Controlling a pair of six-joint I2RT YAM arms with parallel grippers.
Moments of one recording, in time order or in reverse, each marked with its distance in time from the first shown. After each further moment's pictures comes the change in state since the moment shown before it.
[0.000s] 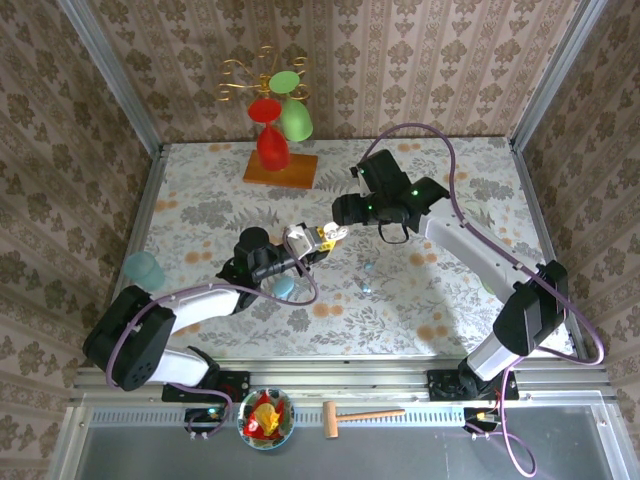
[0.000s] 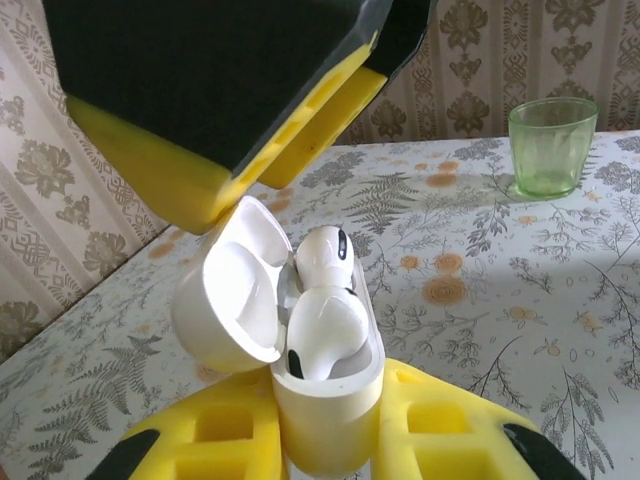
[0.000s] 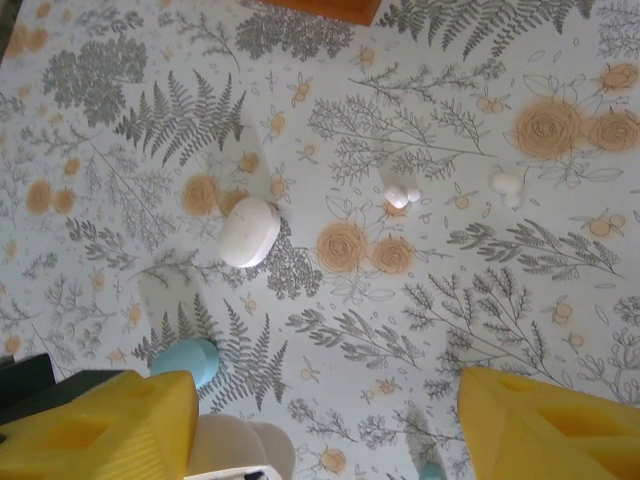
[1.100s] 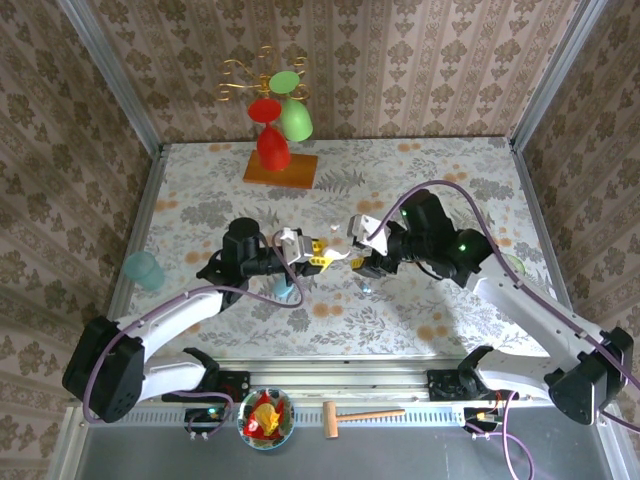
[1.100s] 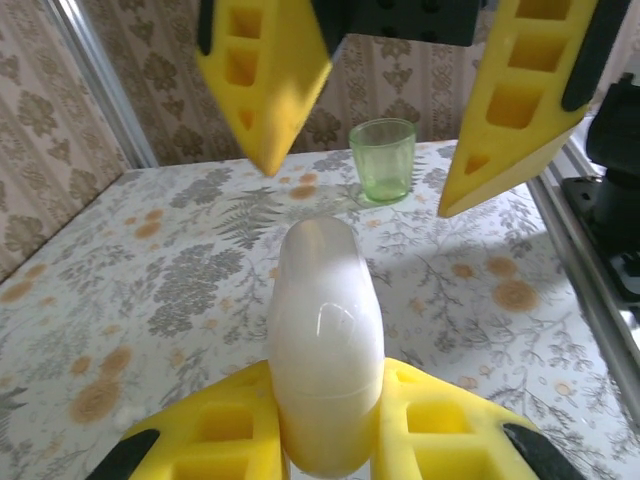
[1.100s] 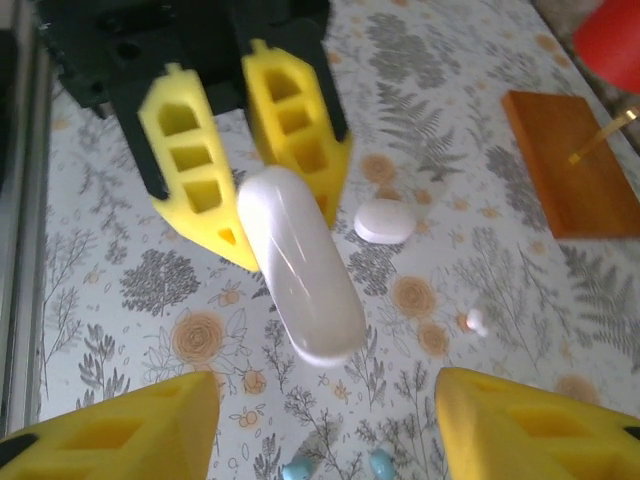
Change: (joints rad) left arm 0.041 -0.187 0.080 -0.410 0.338 0.072; right arm 0.022 -0.422 -0.423 0.203 -0.361 -1.043
